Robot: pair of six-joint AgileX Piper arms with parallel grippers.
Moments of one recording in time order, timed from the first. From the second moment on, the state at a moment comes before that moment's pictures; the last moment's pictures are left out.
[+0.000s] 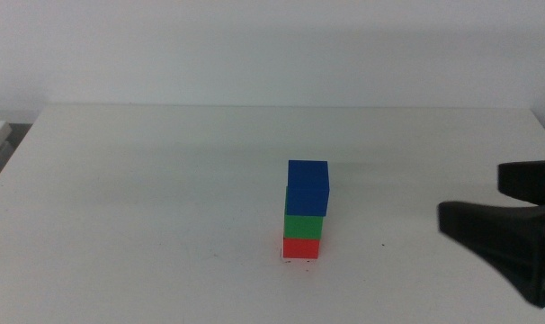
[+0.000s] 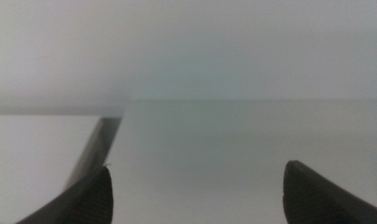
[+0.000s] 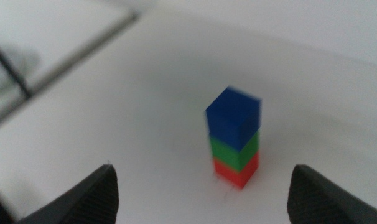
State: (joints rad) left arm -0.03 0.42 -0.75 0.08 0.72 -0.08; right arm 0.86 0.73 -0.80 -0.20 0.62 0.37
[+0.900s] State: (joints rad) left arm -0.03 0.00 -0.06 0.03 0.29 -0.08; right arm 0.15 0.03 -0.03 -0.10 0.22 0.37
